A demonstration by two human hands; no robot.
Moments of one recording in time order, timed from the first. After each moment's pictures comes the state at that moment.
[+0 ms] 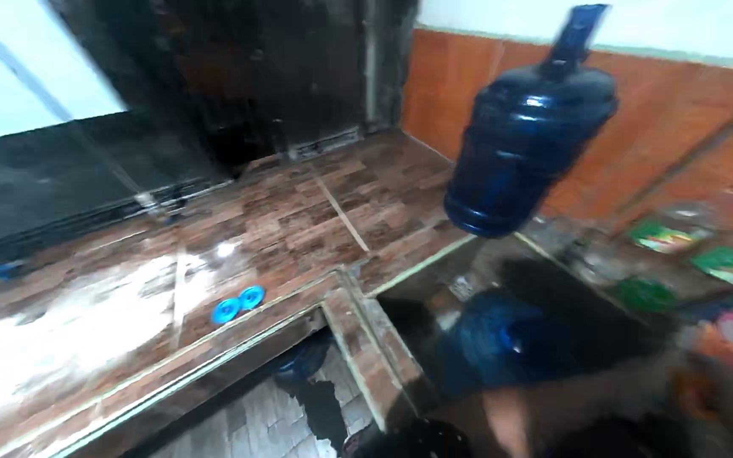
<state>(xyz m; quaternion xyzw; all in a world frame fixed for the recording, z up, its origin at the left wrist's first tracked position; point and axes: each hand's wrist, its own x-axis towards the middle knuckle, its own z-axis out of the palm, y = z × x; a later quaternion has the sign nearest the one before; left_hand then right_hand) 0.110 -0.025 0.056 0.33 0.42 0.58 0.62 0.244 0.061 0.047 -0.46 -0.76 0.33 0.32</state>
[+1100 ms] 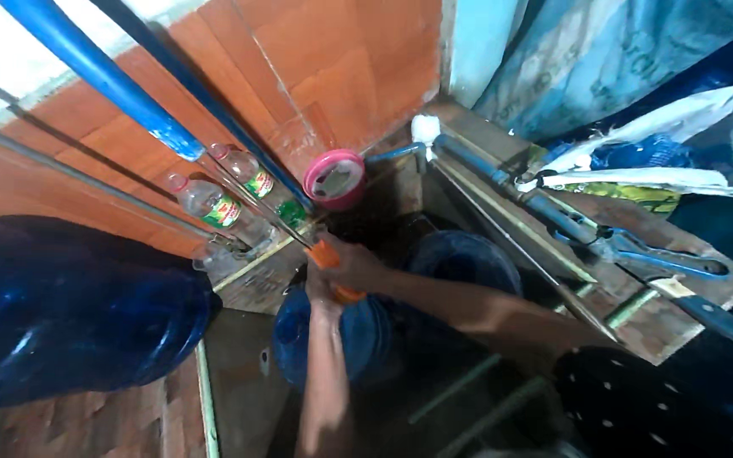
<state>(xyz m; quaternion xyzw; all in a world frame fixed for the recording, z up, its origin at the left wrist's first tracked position) 0.129 0.053 0.009 0.29 0.54 0.49 0.62 0.236 0.049 0.035 -0.56 -0.61 0.44 0.33</state>
